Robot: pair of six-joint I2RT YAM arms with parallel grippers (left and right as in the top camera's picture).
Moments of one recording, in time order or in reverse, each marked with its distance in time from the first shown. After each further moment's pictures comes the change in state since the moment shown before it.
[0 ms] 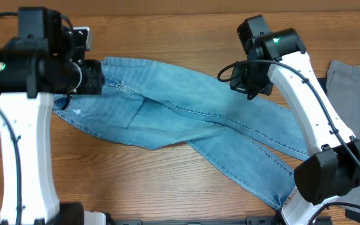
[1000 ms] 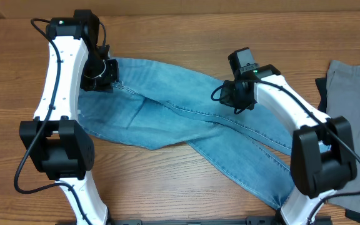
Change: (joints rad) left arm 0.000 0.492 0.000 0.012 -0.034 -0.117; right arm 0.000 0.060 -0.434 0.569 -0.053 0.023
